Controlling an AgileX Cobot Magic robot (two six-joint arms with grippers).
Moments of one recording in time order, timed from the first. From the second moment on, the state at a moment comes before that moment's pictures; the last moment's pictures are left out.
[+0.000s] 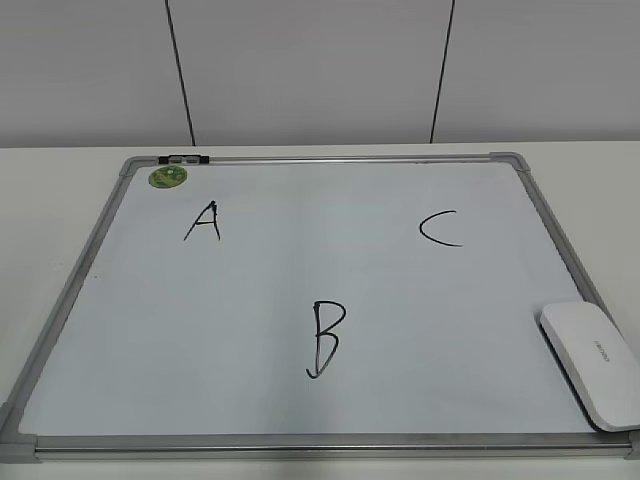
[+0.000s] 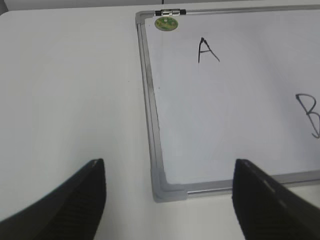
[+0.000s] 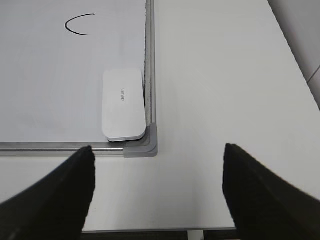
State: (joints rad) left arm 0.01 0.26 -0.57 -0.16 0.94 0.08; right arm -0.03 -0.02 -0.50 -0.03 1.15 -0.07
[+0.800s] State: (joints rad) left arm 0.01 1.12 -0.63 -0.23 0.50 0.09; right arm -0.03 -0.02 -0.50 -0.03 1.15 -0.07
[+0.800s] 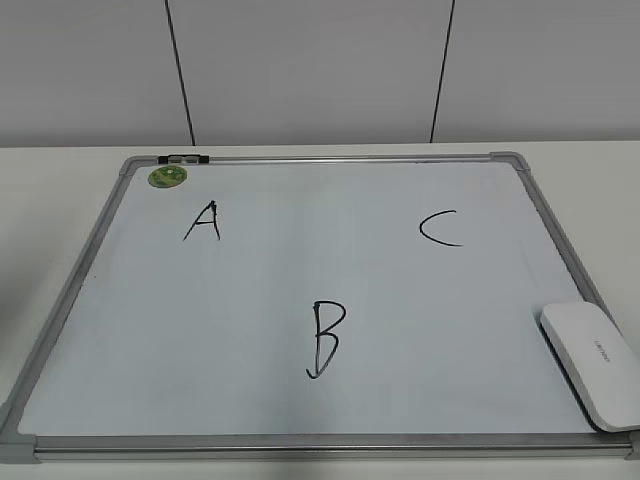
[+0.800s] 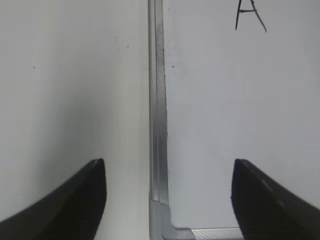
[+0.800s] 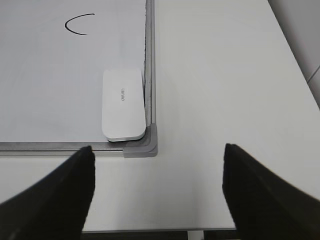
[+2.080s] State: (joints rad) left arm 0.00 1.96 -1.31 -0.19 0.73 0.14; right arm -0.03 -0.02 -0.50 -0.03 1.15 -0.07
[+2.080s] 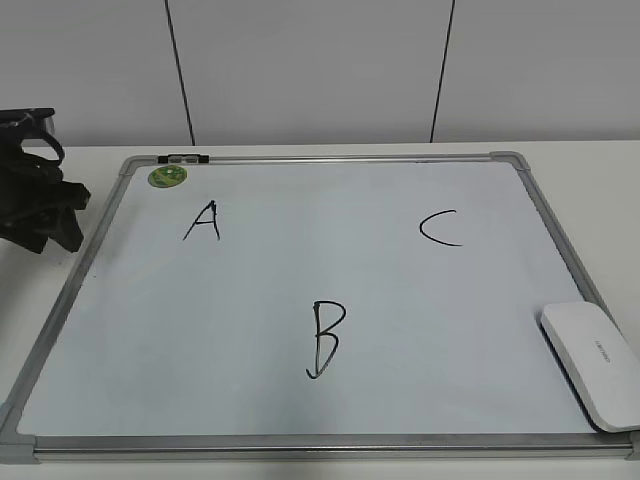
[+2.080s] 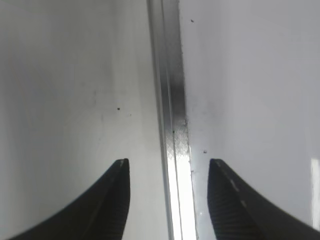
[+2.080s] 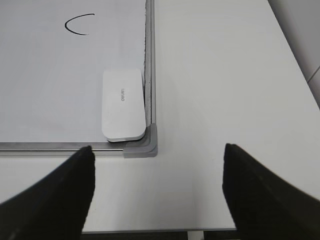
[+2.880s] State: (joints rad) left arm 0.01 2.17 -1.54 -0.20 0.89 0.16; right arm -0.03 -0.02 -0.50 -0.03 1.15 -0.07
